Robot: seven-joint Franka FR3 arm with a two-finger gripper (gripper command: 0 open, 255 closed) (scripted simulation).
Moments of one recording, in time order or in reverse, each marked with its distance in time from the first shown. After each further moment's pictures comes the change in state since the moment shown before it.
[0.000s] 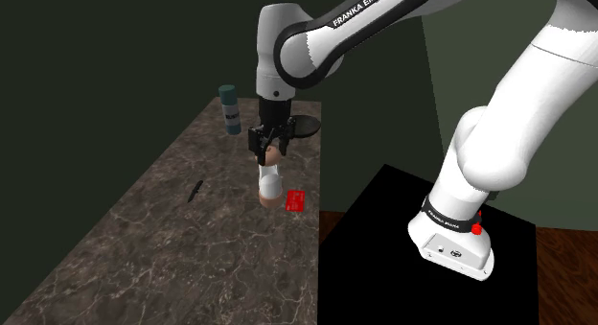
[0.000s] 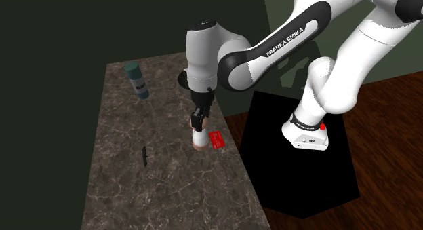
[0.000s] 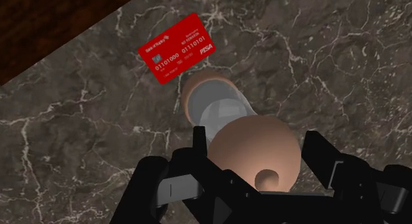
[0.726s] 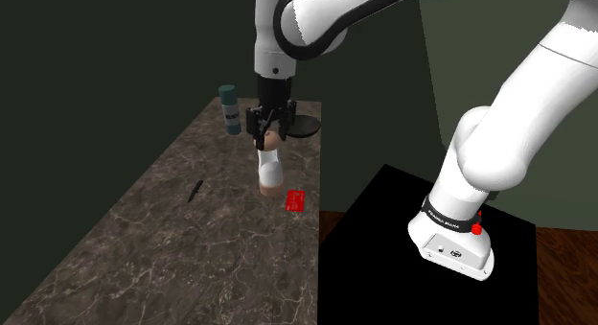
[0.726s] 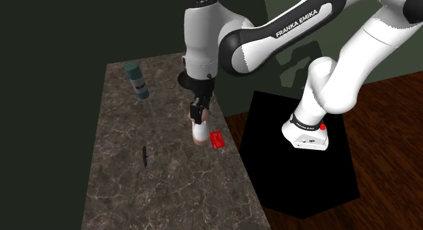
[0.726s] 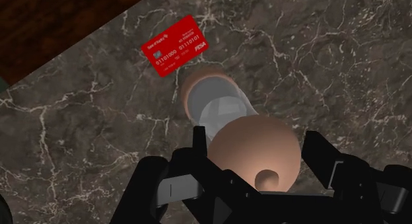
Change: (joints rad) arm -0.003 -0.057 -0.010 0.072 -0.006 -0.129 0.013
